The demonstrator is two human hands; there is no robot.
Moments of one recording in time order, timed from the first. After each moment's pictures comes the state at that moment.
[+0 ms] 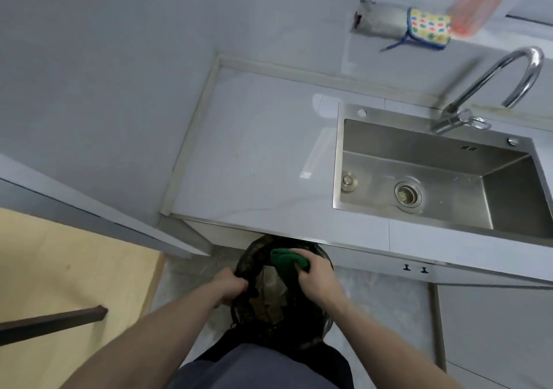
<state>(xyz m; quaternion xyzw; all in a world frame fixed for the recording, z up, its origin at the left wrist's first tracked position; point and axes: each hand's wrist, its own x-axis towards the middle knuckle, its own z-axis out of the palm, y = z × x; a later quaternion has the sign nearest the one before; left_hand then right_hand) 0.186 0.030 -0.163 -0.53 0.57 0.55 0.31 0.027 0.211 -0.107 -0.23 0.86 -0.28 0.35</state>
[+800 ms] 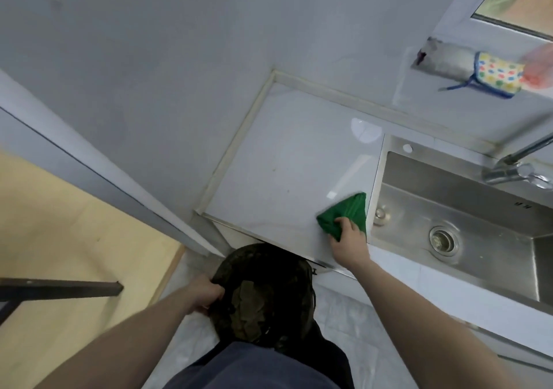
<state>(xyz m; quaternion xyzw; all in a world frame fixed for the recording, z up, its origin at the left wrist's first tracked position) 0.248 -0.027 -0.146 -0.59 0.52 0.56 0.28 -0.089 0.130 -0.122 -0.27 0.90 -0.13 0.30</state>
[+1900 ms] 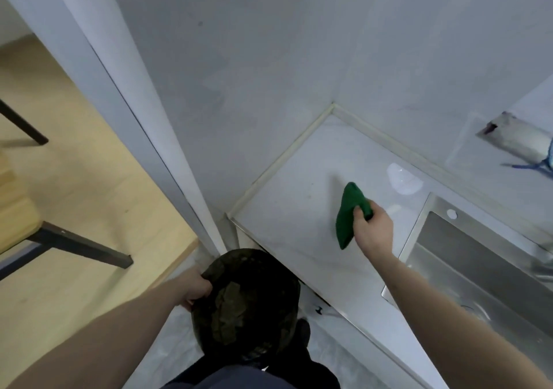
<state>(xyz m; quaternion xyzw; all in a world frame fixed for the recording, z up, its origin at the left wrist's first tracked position) 0.276 -0.050 -0.108 -0.65 0.47 0.55 0.22 -0.117 0.018 -0.041 -0.32 0.86 -0.34 0.21</state>
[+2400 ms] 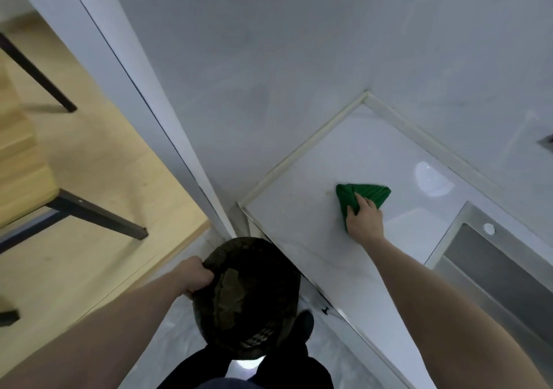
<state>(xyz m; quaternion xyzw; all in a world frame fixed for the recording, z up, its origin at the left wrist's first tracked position) 0.281 -0.051 -0.137 -0.68 0.46 0.53 0.21 -0.134 -0.049 -0.129 -0.43 0.86 -0.09 0.26</state>
